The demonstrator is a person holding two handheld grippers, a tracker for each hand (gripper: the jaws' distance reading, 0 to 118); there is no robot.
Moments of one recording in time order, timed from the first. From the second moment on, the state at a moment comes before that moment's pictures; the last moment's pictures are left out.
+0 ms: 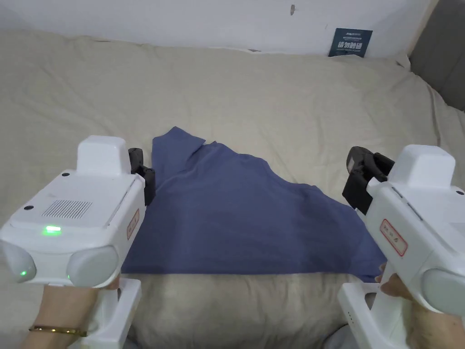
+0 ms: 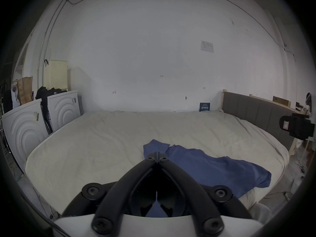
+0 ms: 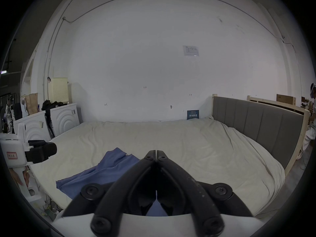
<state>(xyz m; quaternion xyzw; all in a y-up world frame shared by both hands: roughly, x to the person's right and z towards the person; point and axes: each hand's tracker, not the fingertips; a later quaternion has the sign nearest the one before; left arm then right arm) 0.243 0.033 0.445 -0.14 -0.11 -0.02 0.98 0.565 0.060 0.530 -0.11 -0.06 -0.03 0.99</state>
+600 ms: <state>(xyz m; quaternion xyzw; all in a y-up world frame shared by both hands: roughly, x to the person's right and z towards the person) 0.081 -0.046 0.341 -0.50 0.07 0.03 0.86 0.557 0.039 0.514 -0.16 -0.05 -0.03 0.99</state>
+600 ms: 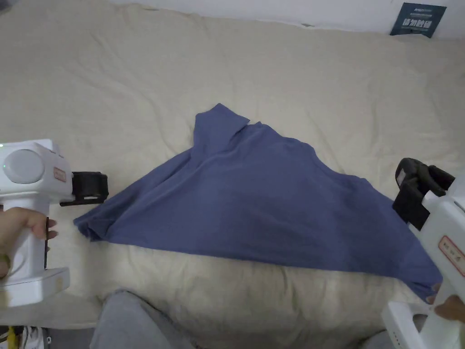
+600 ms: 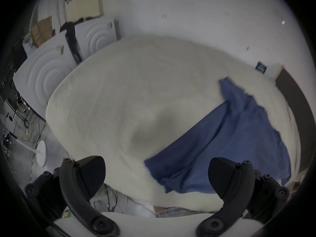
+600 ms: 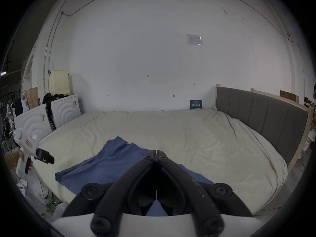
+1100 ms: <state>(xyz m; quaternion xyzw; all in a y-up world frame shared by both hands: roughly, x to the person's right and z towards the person) 0.094 -0.106 0.329 -0.54 0.04 0.02 0.84 0.554 0.019 0.508 -0.21 -0.06 -0.02 0.97</state>
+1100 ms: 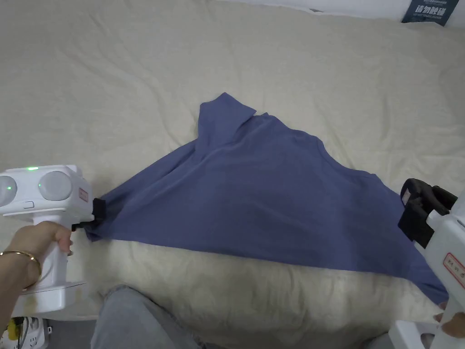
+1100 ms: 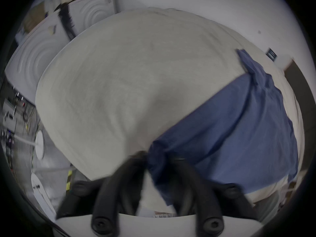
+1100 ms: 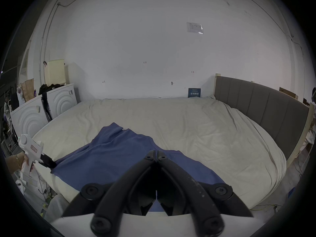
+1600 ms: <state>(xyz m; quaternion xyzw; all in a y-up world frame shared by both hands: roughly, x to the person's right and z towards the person) 0.064 -0.034 0.364 -0.38 0.05 0.14 0.91 0.561 0.063 0.358 -0.28 0.07 0.01 0.96</state>
